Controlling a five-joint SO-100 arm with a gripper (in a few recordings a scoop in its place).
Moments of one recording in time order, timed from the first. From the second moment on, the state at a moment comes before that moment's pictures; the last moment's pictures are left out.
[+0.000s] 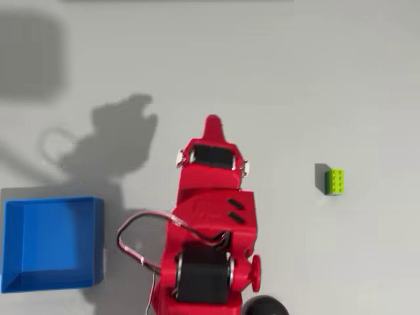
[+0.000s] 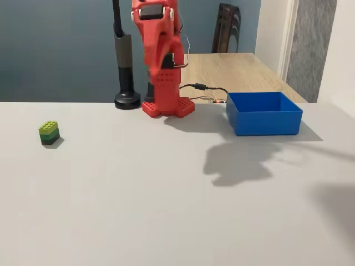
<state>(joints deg) 10.1 162.0 142.0 62.8 9.4</state>
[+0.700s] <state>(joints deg) 37.8 140.8 136.2 69.8 10.1</state>
